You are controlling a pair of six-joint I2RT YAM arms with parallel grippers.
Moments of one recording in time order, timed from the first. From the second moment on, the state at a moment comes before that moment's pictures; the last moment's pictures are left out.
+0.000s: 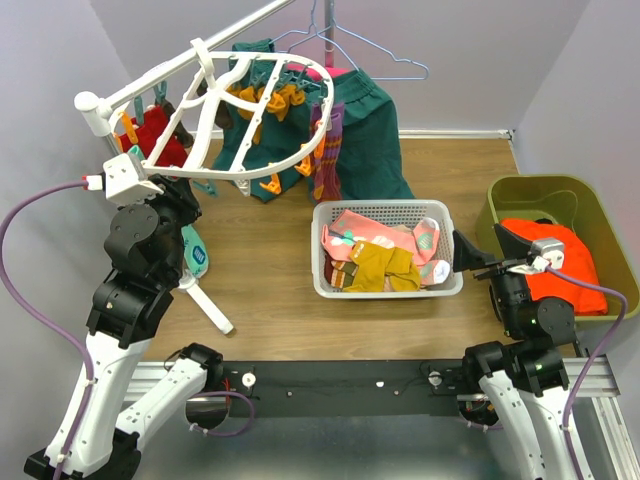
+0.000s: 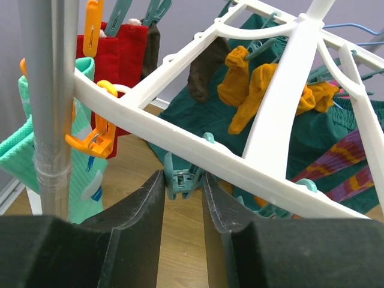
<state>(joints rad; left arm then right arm) -0.39 0.73 1.20 -0.49 -0.58 -0.39 0.22 0.14 0.46 -0.03 0.01 0.11</state>
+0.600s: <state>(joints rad) -0.39 0.77 1.24 -0.53 -0.51 -0.40 0.22 0.32 0.54 -0.08 -0.10 0.12</state>
